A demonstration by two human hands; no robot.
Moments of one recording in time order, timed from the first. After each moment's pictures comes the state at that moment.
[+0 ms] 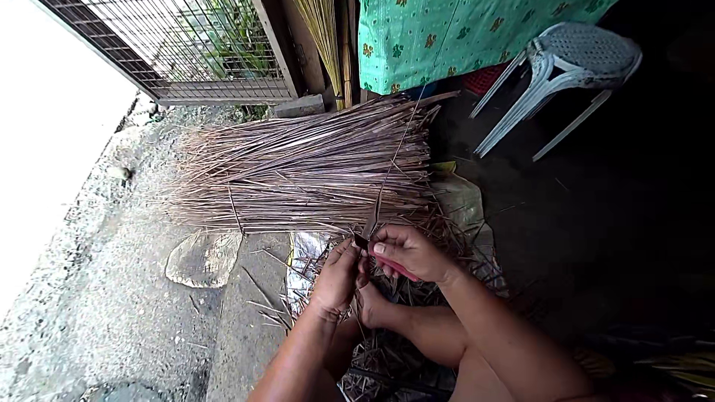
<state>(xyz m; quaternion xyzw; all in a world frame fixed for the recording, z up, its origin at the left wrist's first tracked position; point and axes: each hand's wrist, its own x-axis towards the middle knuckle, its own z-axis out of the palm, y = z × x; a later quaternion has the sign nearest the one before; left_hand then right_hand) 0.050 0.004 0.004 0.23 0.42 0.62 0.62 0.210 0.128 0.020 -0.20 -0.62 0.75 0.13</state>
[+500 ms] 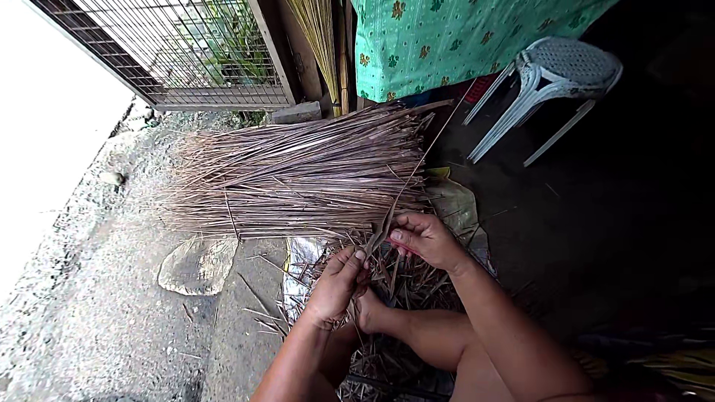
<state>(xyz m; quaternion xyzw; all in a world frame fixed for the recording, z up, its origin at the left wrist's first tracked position) 0.047 0.000 0.012 0.30 0.41 0.58 0.63 0.228 0.156 0.015 -0.20 -0.67 0.67 0.27</state>
